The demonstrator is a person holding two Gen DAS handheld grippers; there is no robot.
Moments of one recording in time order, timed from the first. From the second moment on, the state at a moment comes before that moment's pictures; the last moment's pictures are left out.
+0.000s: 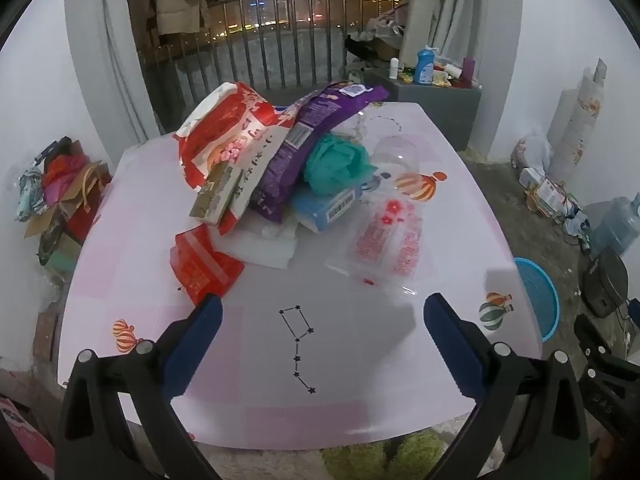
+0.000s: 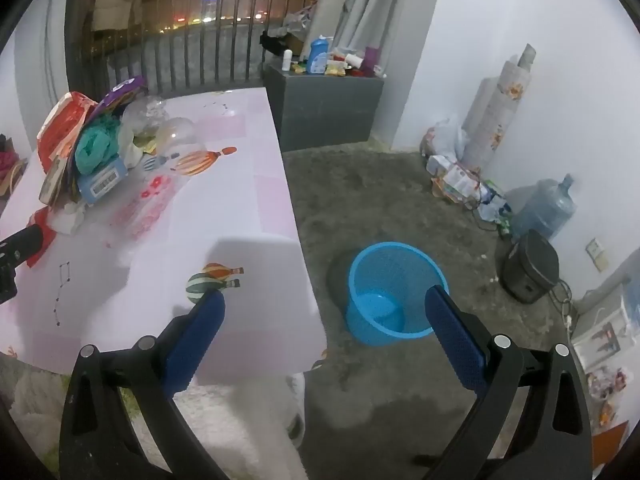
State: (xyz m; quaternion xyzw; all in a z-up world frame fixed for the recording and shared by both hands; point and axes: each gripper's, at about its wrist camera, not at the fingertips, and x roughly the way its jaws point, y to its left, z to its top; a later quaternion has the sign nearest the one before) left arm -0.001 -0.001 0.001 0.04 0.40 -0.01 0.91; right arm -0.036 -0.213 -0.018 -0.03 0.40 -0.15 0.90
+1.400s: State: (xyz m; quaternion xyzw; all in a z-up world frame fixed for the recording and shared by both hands) left arm 0.006 0.015 0.000 0.03 0.42 0.01 0.91; right arm -0.039 -0.212 -0.012 -0.03 0.40 -0.14 0.91
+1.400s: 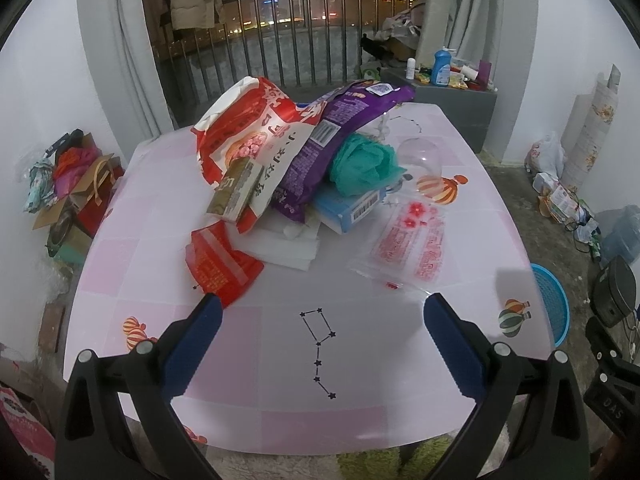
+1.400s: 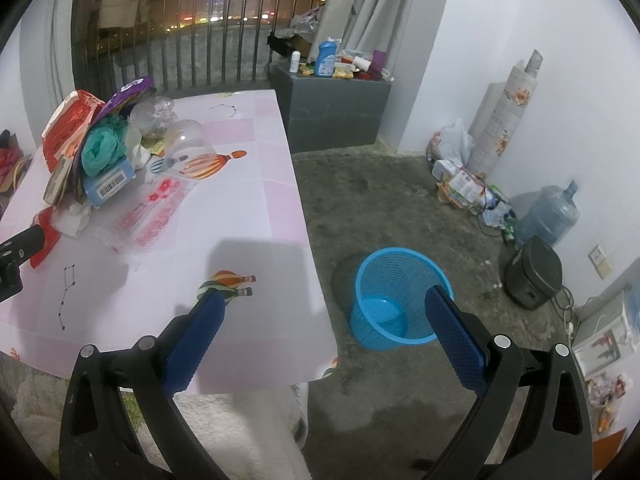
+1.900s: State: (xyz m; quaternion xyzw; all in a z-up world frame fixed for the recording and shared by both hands) left arm 0.005 0.019 -0.004 0.02 0.42 0.02 0.91; right arm -0.039 -0.212 -0.012 -0.03 0.40 -0.14 0.91
